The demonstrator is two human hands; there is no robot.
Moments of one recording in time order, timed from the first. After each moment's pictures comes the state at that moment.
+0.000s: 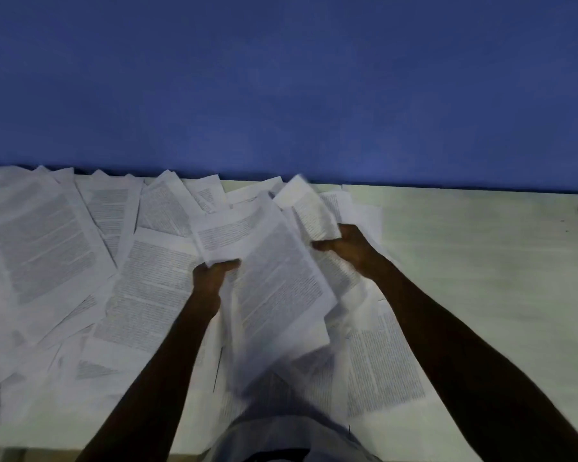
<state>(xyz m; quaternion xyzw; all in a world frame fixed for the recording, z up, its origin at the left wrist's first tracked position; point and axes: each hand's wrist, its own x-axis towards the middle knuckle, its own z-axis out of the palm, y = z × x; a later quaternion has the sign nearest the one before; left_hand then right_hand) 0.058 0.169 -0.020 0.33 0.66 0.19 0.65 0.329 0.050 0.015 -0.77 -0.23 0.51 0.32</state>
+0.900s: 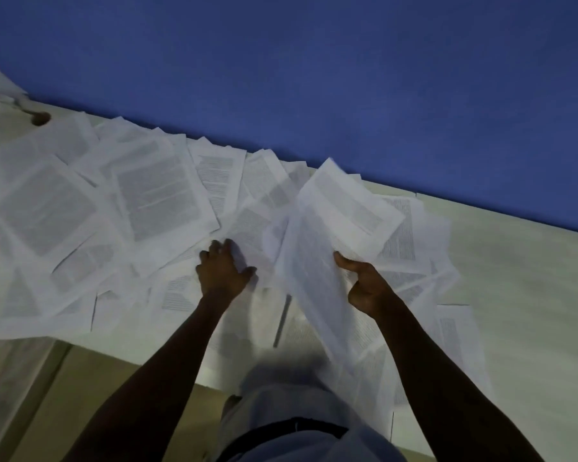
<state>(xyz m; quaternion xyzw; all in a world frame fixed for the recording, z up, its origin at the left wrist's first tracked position) -0.107 0.163 -0.016 0.74 0.64 -0.03 0.21 0.162 0.039 0.022 -0.55 0.00 0.67 0.51</state>
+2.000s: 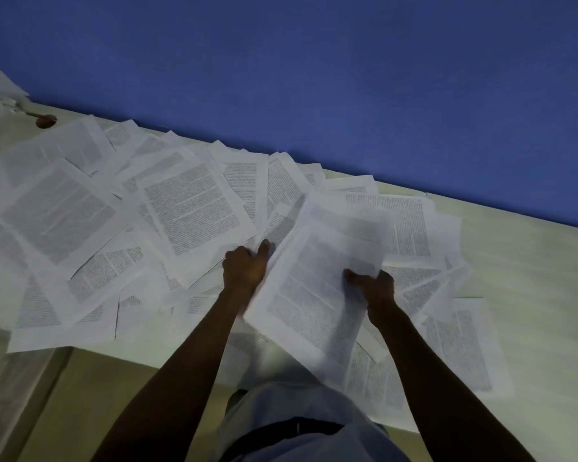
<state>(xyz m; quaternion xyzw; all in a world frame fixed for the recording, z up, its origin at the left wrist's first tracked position) -0.117 0.181 0.002 0.59 0.68 0.06 0.43 0.097 0.036 0.012 -0.83 -0.04 0.37 0.42</state>
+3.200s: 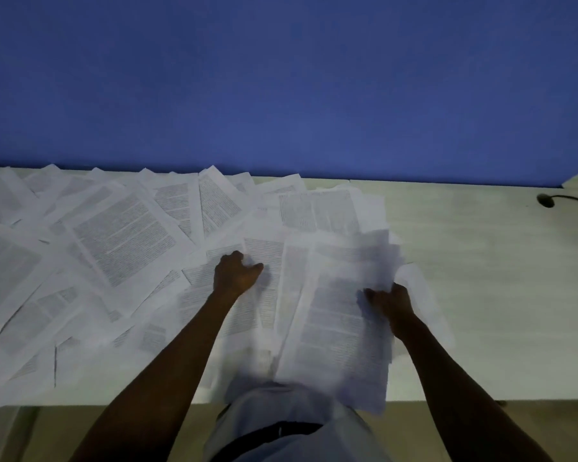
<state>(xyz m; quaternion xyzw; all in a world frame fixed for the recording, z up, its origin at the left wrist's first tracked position) -0.024 0.130 0.015 0.73 0.56 -0.05 0.39 0.209 -0.124 -0.002 -0.84 -0.01 0.36 0.40</state>
